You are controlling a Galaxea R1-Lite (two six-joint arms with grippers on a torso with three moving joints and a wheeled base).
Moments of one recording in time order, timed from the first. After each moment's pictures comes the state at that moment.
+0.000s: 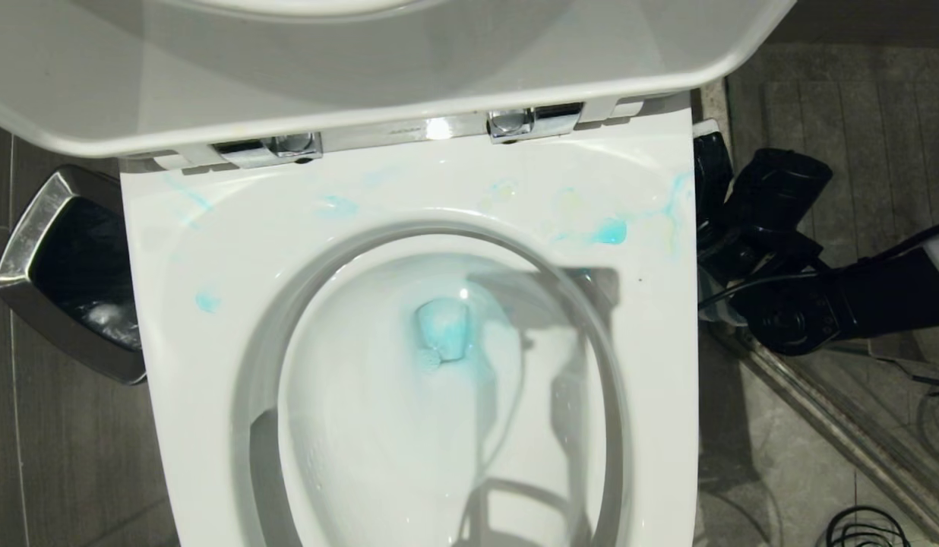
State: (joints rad) left arm 0.00 0.00 0.00 0.00 0.00 0.01; right arm 0.30 2.02 -1.26 -1.00 -0.05 -0.27
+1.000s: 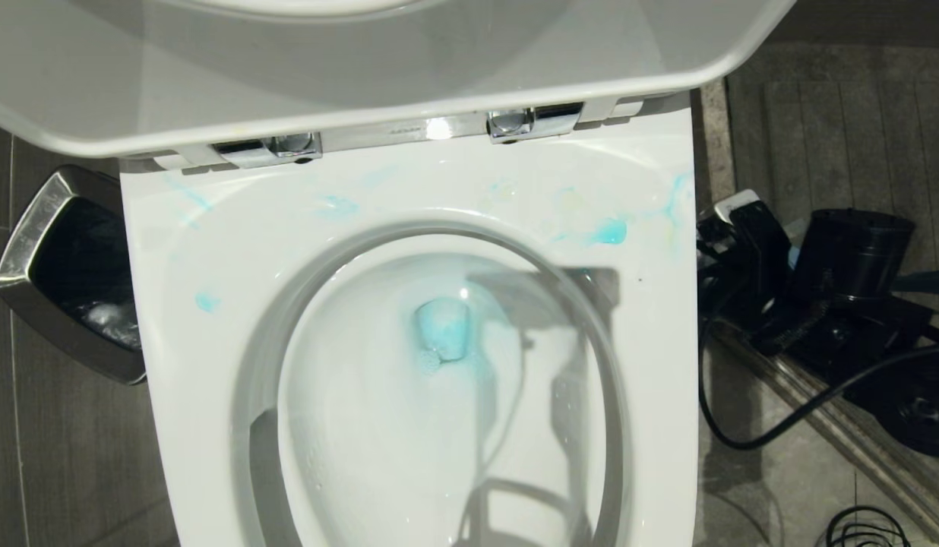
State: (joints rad) left arm 0.00 0.00 0.00 0.00 0.00 0.01; right arm 0.32 1.70 -0.79 -0.80 -0.09 -0.27
